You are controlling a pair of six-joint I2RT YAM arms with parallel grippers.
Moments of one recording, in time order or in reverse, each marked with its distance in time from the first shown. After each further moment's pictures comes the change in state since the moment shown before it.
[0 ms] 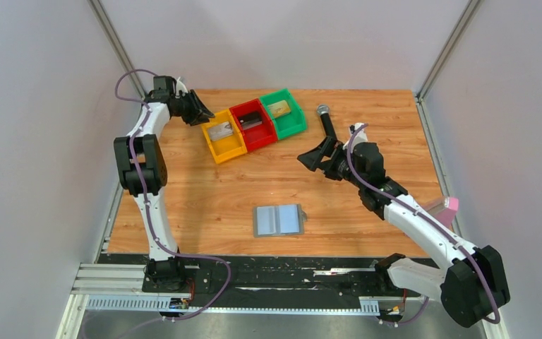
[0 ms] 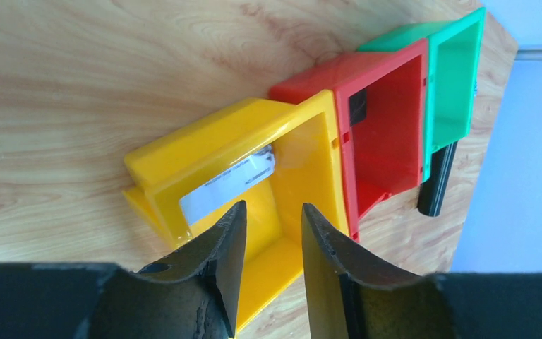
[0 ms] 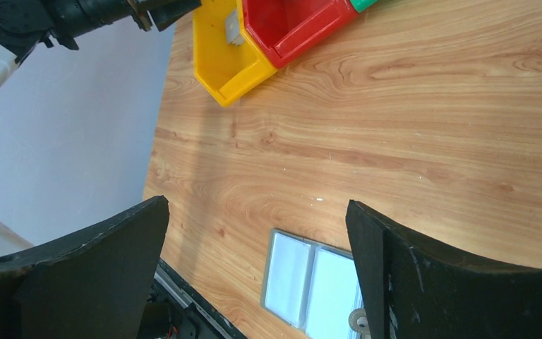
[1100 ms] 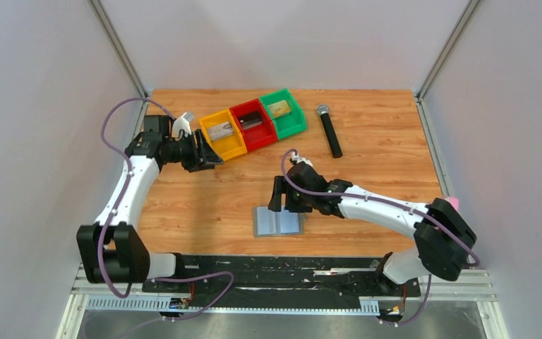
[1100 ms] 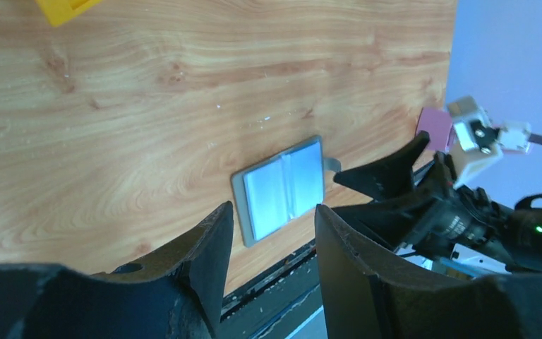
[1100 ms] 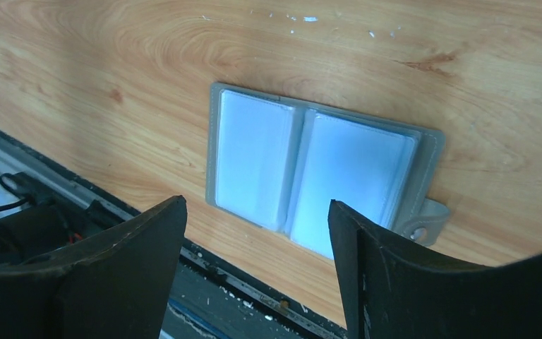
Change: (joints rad) left arm -0.083 -0.838 -0.716 -0.192 0.109 0.127; right arm 0.407 0.311 0.178 -0.386 0.170 0.010
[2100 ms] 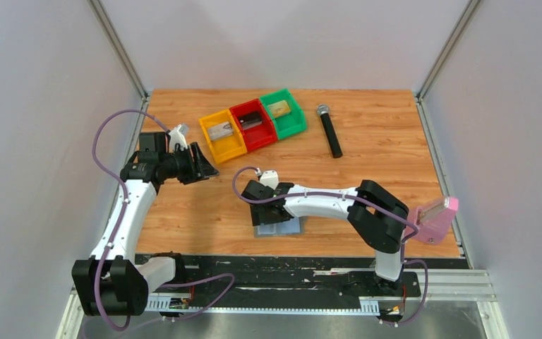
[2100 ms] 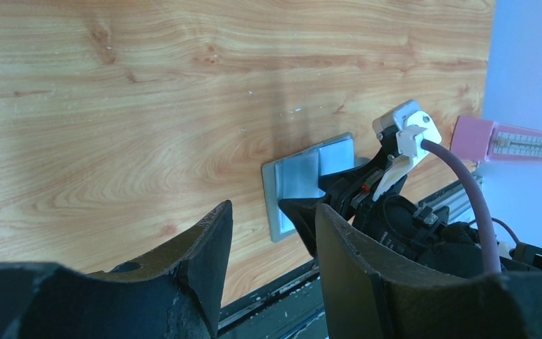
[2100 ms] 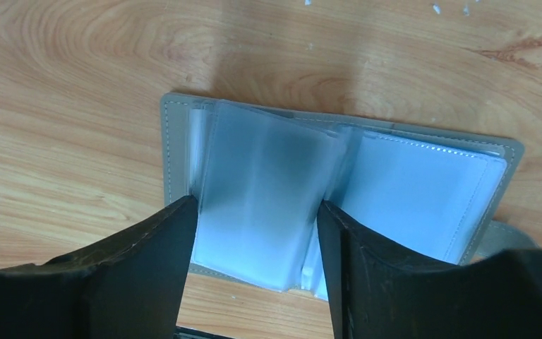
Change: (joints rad) left arm 0.001 -0.254 -0.189 0.033 -0.102 0.009; right arm 0.229 0.477 0.385 -0.289 0.311 0.055
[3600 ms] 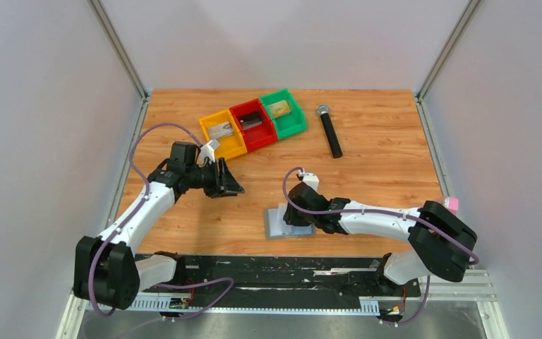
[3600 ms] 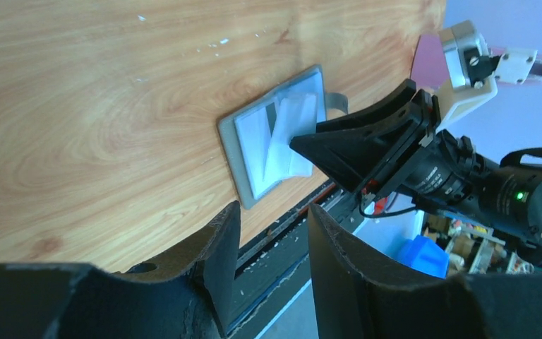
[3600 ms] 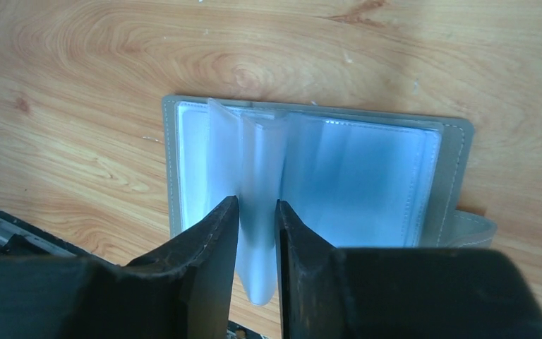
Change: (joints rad) left arm -0.216 0.050 -0.148 0.167 0.096 -0.159; right arm -0.113 -0.434 -0.524 0.393 -0.081 0.022
